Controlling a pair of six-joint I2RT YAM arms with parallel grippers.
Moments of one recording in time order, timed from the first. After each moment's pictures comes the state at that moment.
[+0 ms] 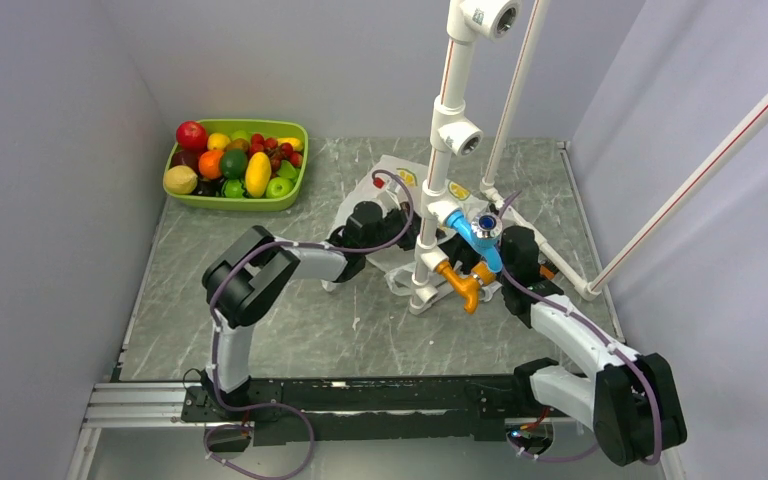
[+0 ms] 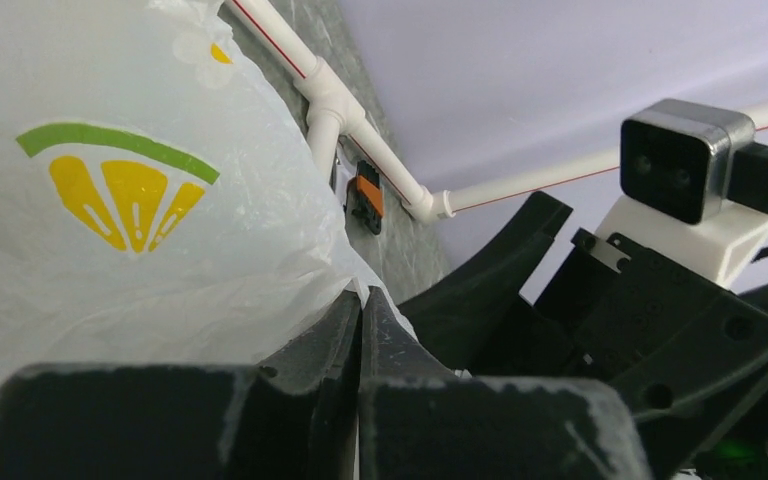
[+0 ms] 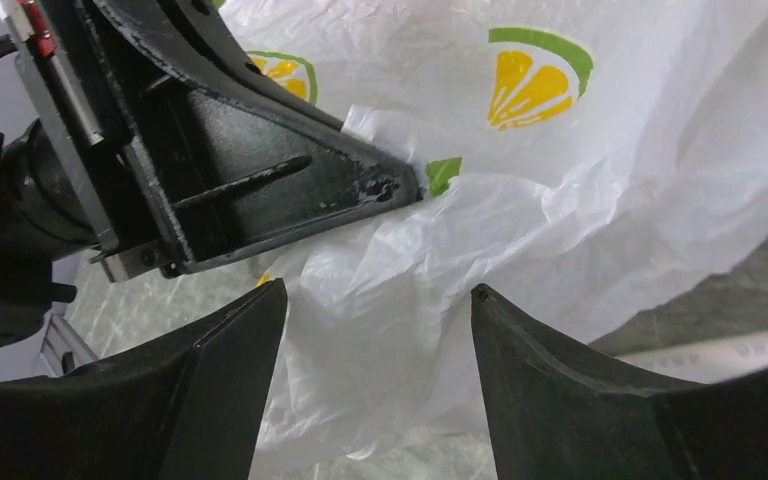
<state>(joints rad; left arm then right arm) -0.76 2.00 1.08 0.84 0.34 -1.01 0.28 1.04 0.45 0.20 -0.34 0.56</state>
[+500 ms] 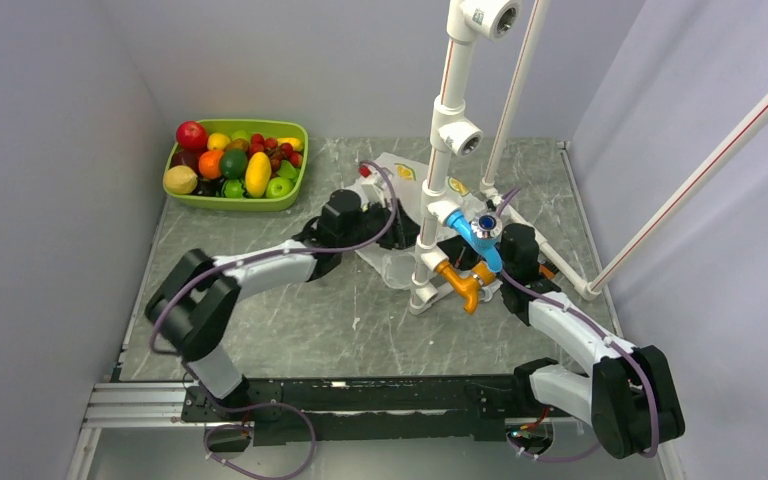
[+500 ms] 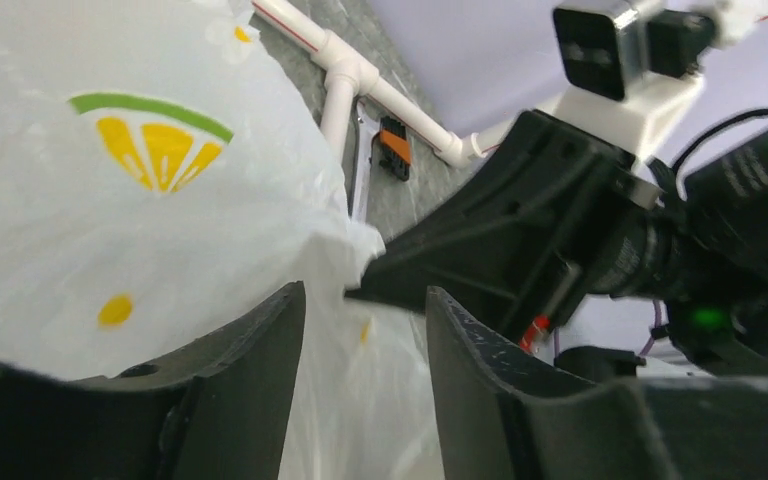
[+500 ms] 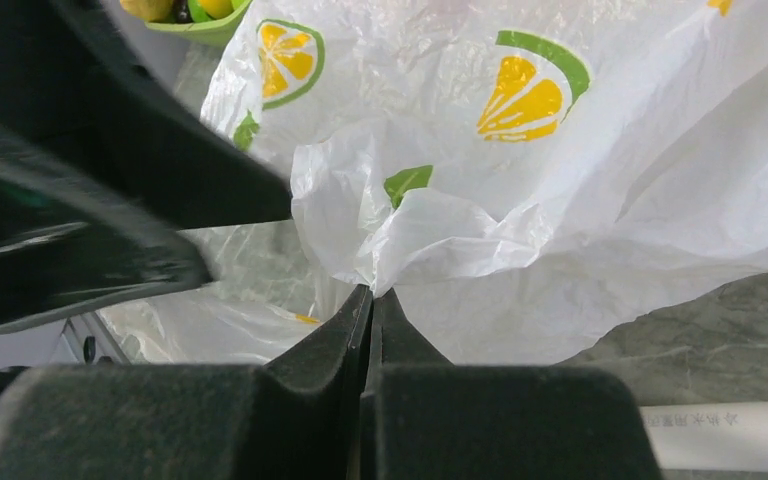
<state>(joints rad) -0.73 1.73 1.03 0.53 0.40 -0.75 0.28 1.08 0.46 0.33 -0.41 0.55</state>
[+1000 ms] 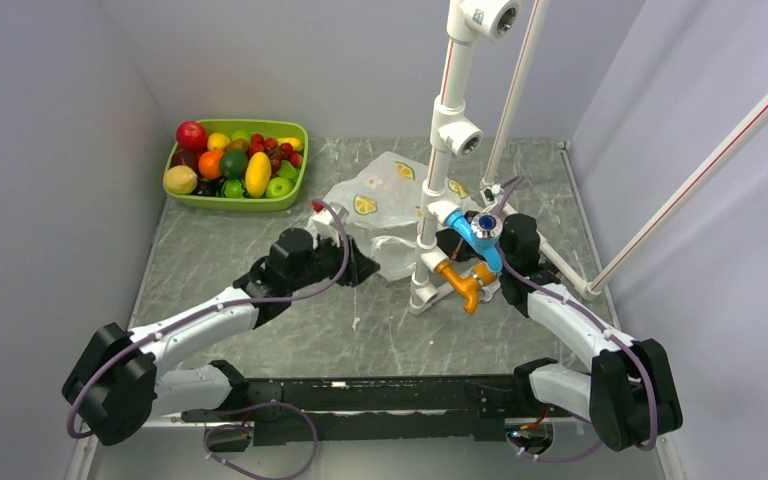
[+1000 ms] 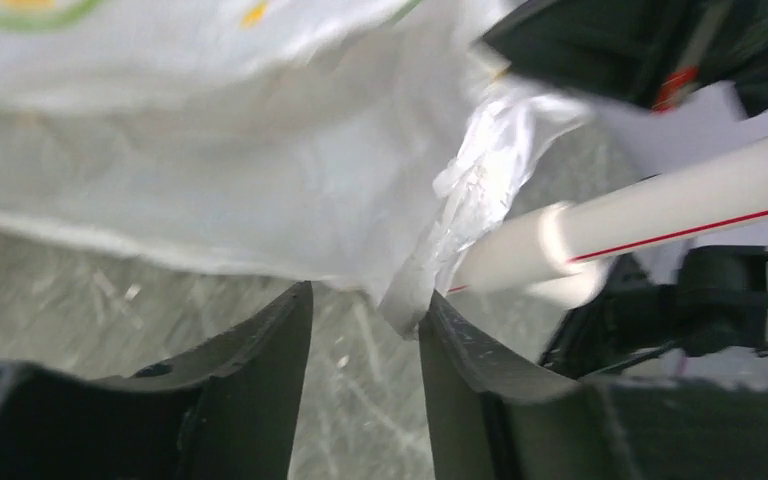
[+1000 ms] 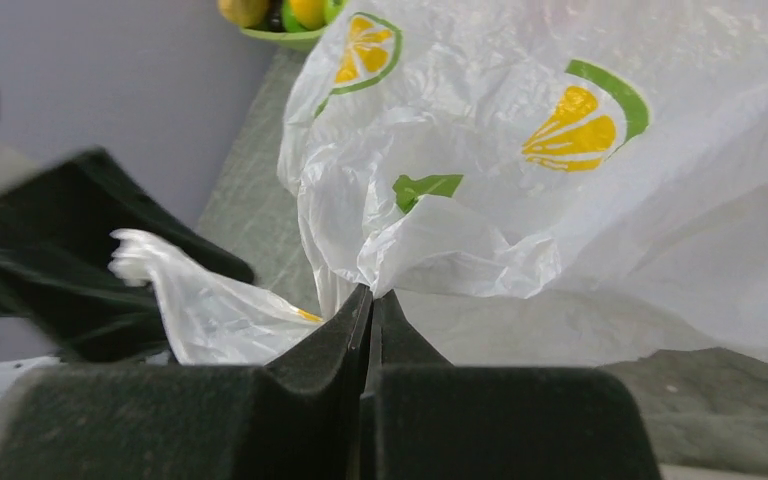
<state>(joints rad) -0.70 1.16 0.66 0.23 0.26 -0.49 0.28 1.11 0.51 0.37 -0.52 0.63</state>
